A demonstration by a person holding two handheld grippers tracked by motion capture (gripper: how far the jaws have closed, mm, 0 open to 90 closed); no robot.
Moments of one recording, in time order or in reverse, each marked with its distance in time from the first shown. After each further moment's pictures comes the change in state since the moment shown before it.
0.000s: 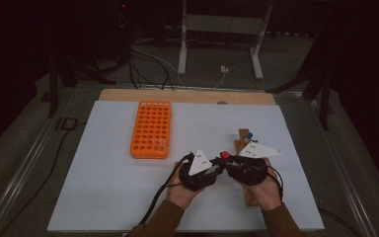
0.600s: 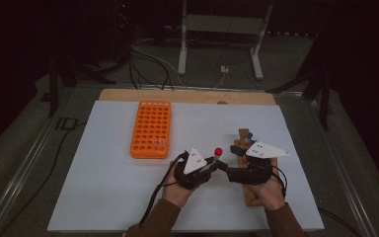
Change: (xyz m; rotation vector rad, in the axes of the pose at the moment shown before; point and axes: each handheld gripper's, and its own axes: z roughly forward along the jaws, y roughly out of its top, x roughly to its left) left arm 0.011 -0.003 -0.012 -0.005 0.046 -0.017; right arm -0.007 0.000 -0.010 -0.076 -0.013 0.007
